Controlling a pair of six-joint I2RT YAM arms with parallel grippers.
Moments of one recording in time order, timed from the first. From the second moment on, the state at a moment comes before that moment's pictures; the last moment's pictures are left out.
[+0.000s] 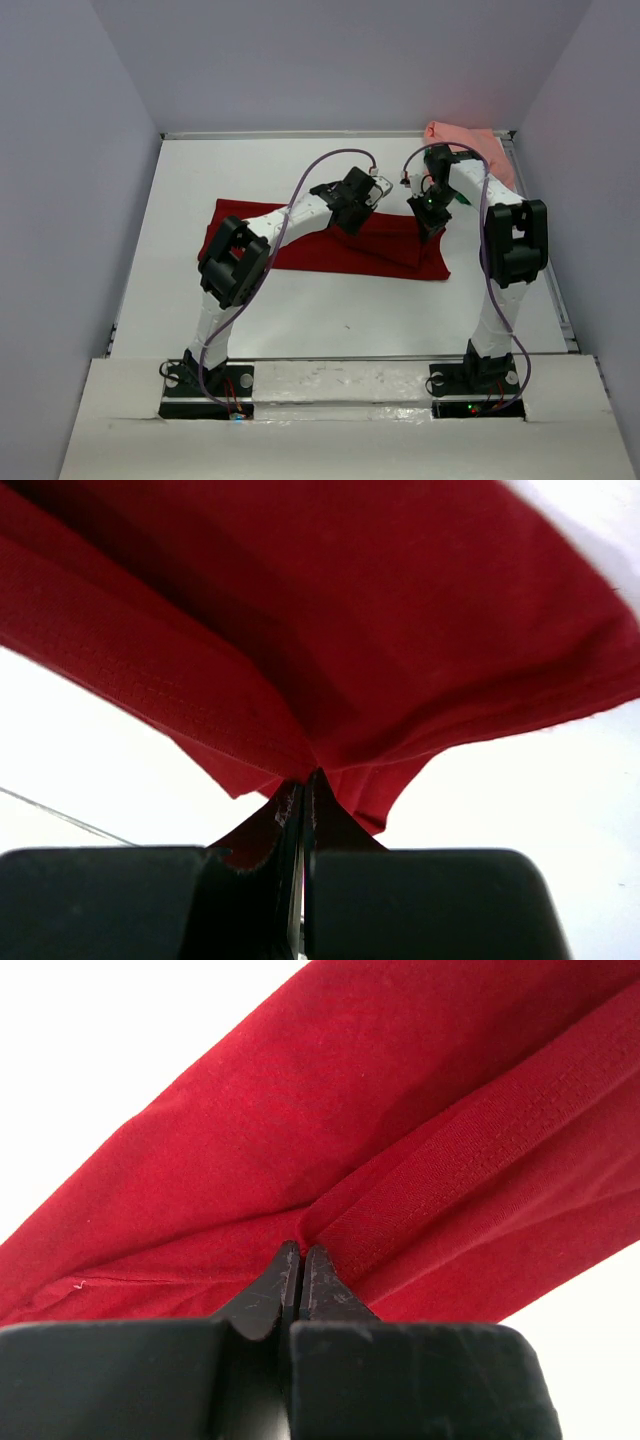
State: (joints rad) left arm -0.78 2.07 1.66 -0.52 -0.05 0.03; right arm 0.14 2.01 1.63 -1.16 -0.25 -0.31
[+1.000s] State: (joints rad) left arm -0.78 2.13 1.66 -0.51 -0.16 0.02; right arm 0.14 2.02 1.62 -1.09 -0.16 -0.27
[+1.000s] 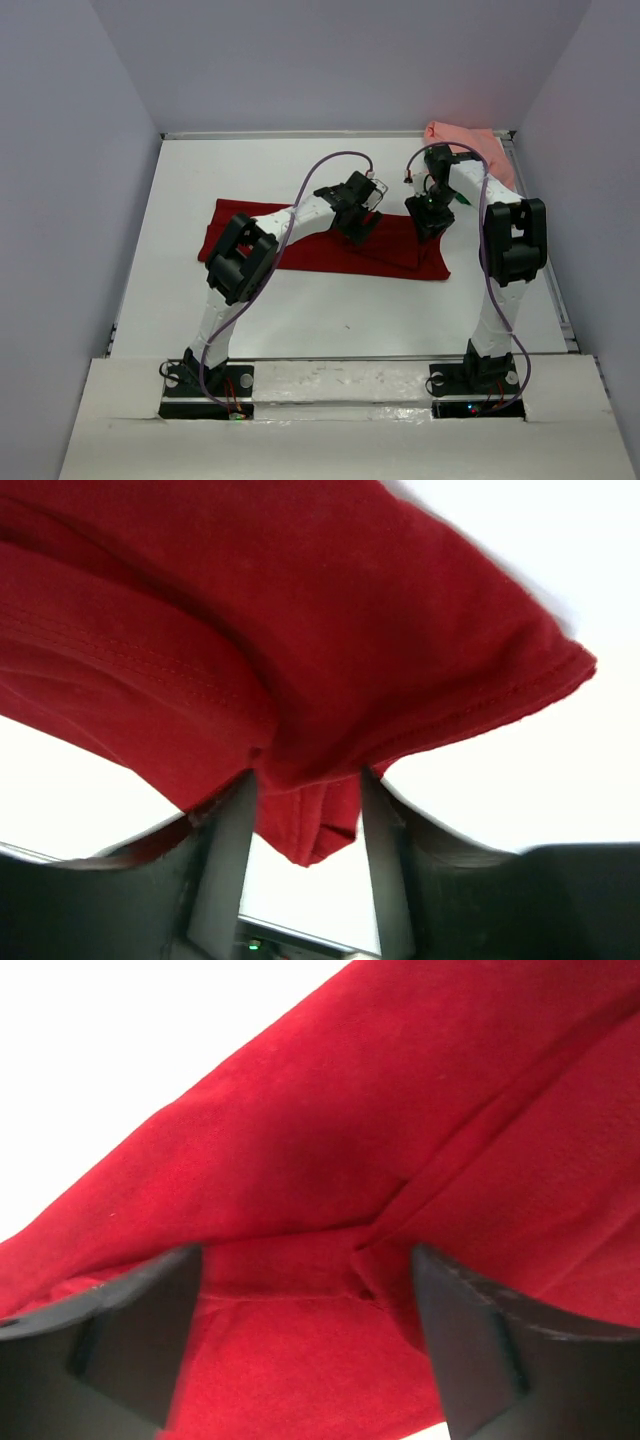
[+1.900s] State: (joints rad) left arm -0.80 2.07 1.63 -0.48 -0.39 0.07; right arm 0.14 2.02 1.74 -1.15 -0.26 -0.29
